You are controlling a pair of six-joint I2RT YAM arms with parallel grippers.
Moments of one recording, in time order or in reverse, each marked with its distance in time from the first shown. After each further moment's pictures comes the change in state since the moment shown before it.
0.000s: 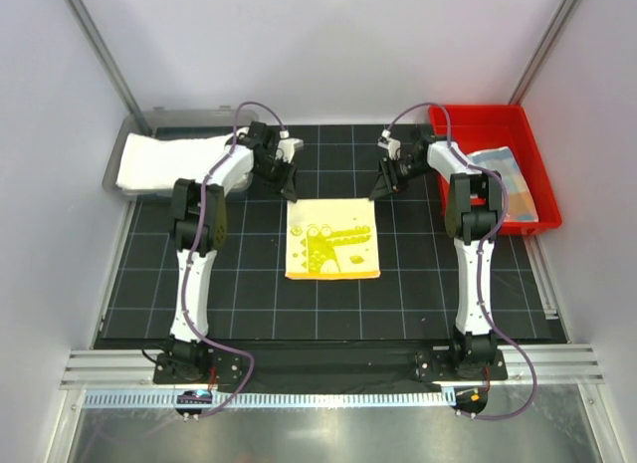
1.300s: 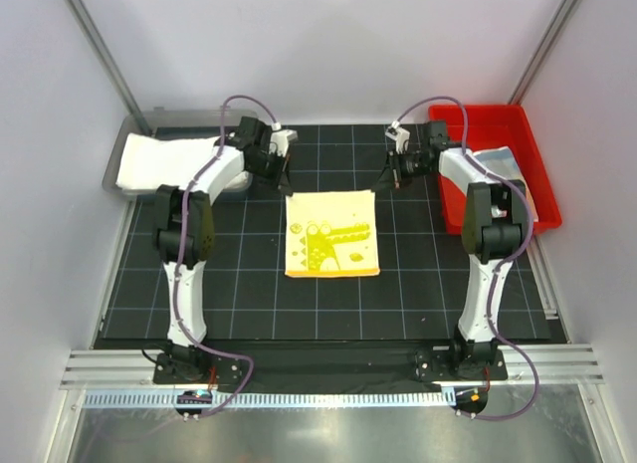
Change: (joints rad) left arm 0.000 -0.194 -0.172 0.086 0.008 -0.094; right arm 0.002 -0.303 -0.345 0.315 -0.026 0.137
